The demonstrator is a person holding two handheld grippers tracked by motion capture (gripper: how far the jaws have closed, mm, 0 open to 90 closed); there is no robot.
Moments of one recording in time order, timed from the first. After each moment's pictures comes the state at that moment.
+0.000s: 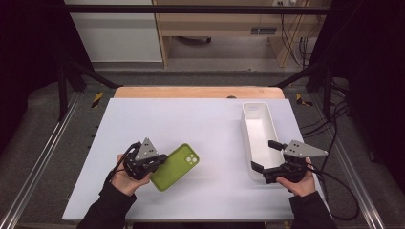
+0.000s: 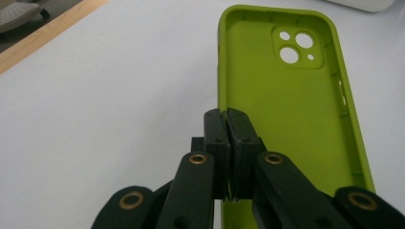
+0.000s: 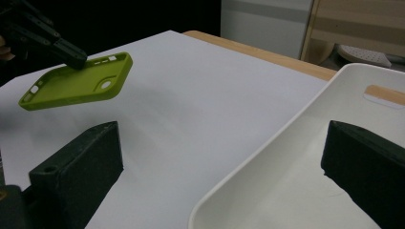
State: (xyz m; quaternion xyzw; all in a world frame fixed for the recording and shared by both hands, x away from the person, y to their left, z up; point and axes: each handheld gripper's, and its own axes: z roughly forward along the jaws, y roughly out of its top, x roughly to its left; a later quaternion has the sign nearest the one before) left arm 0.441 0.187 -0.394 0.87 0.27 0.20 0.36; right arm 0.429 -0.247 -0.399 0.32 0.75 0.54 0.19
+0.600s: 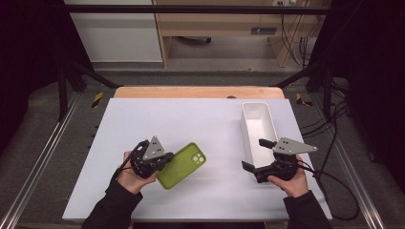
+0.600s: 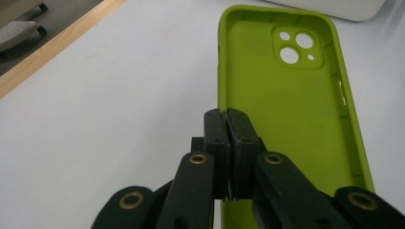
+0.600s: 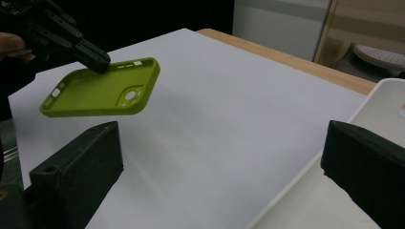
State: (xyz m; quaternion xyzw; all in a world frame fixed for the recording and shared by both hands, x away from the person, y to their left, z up) left arm 0.444 0.167 -0.387 0.88 0.24 0.21 0.36; right arm 0.431 -0.221 -0.387 0.30 0.77 0.54 0.18
